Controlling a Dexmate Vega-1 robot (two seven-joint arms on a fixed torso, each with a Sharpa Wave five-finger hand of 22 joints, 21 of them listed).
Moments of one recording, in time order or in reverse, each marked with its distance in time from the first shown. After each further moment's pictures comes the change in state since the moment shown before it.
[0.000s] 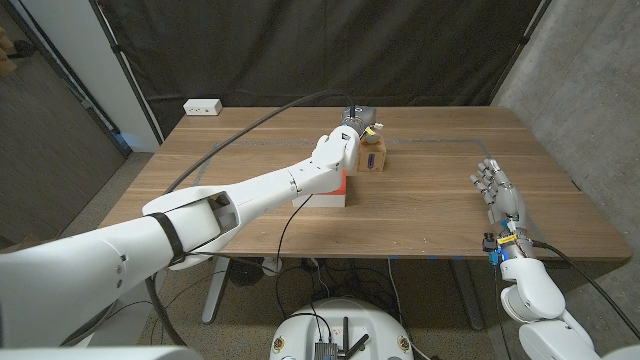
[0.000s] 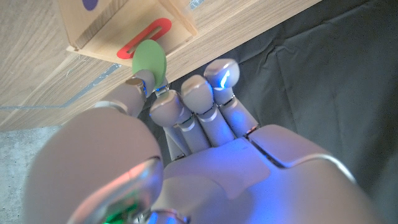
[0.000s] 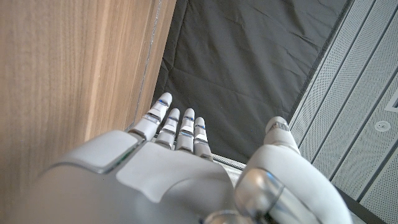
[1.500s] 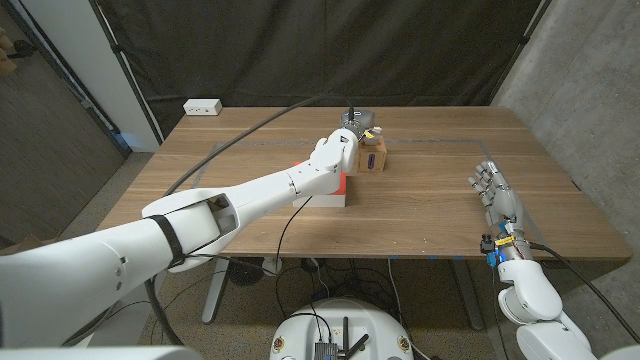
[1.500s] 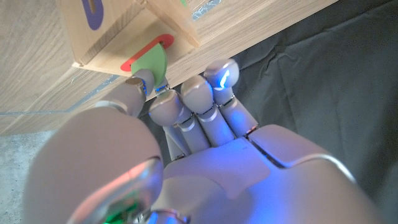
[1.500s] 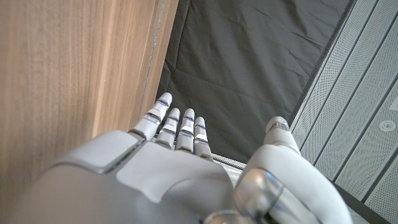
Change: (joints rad) left arm 0.011 0.000 -0.006 0.017 -0.006 -0.023 0.002; left_hand 0.000 0.000 0.000 0.000 0.000 -0.001 0.001 0.000 0.003 0.000 0.000 -0.010 0.001 0.000 0.000 0.000 0.002 -0.004 0.004 0.000 0.000; right arm 0.003 0.006 -0.011 0.006 0.001 -0.003 -0.004; right_hand 0.000 0.000 -0.003 -0.003 0.000 0.004 -0.004 0.000 0.000 0.000 0.000 0.000 0.005 0.003 0.003 0.000 0.000 0.000 0.000 0.000 0.000
